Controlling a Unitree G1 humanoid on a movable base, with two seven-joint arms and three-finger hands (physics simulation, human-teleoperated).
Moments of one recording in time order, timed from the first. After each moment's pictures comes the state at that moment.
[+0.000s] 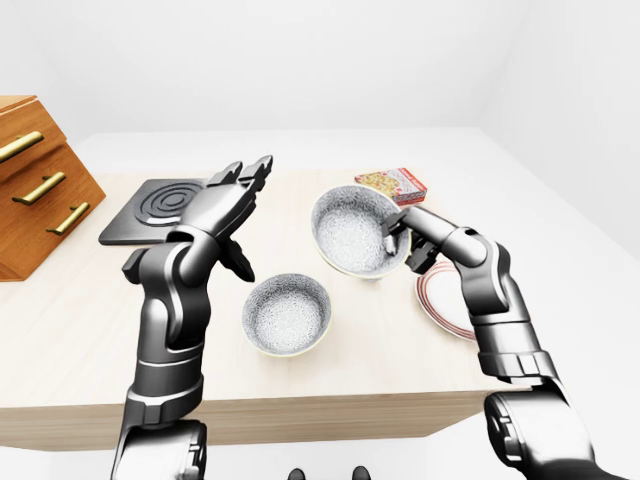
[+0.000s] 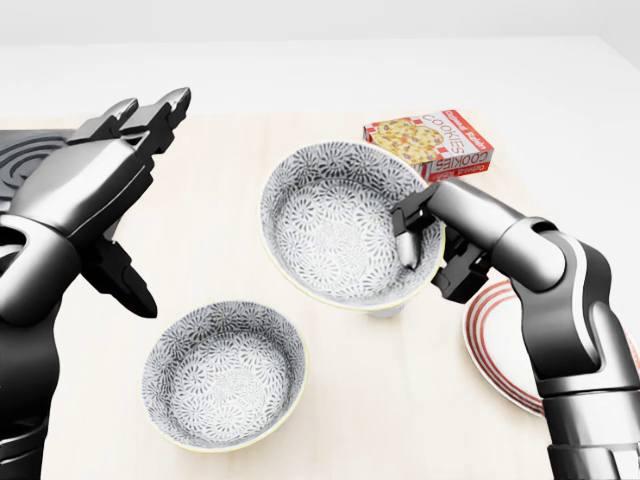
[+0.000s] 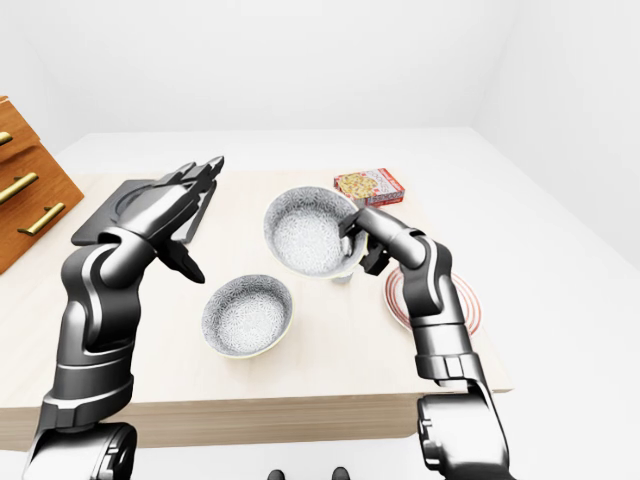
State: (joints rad) left arm -0.56 0.26 0.08 -0.16 0.99 0.09 -0.66; right arm -0.65 -0.29 -0.07 0.29 -0.71 0.09 0.68
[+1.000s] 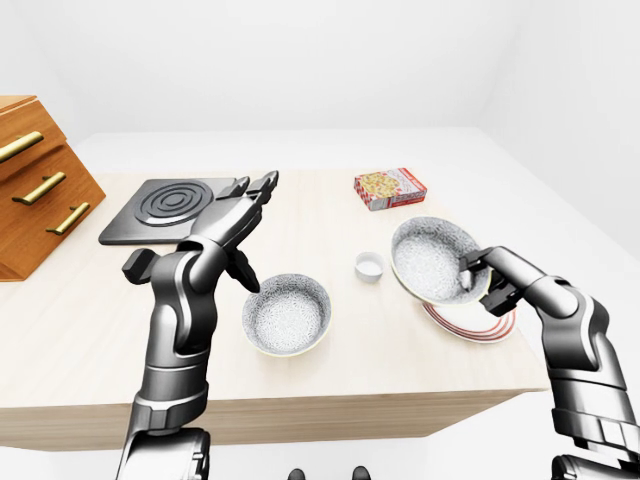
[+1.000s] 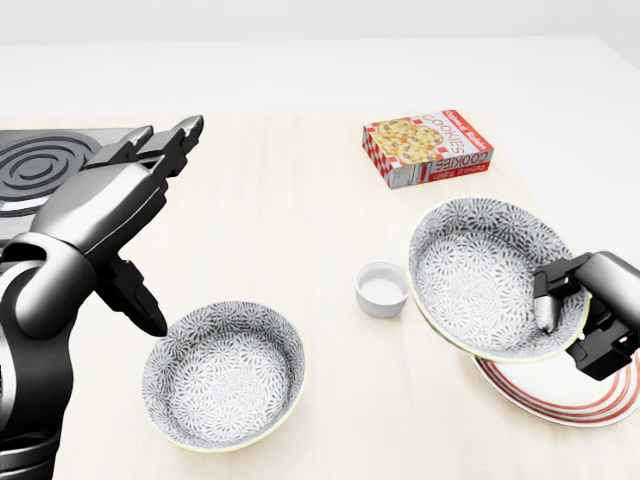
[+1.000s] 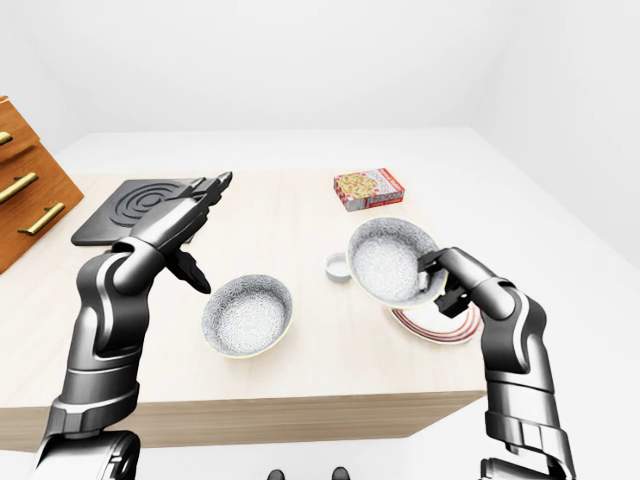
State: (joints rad) left arm -0.52 0.24 0.07 -0.13 0.99 0.09 -0.67; right arm -0.31 -0.48 -0.30 0.17 -0.66 0.09 0.68
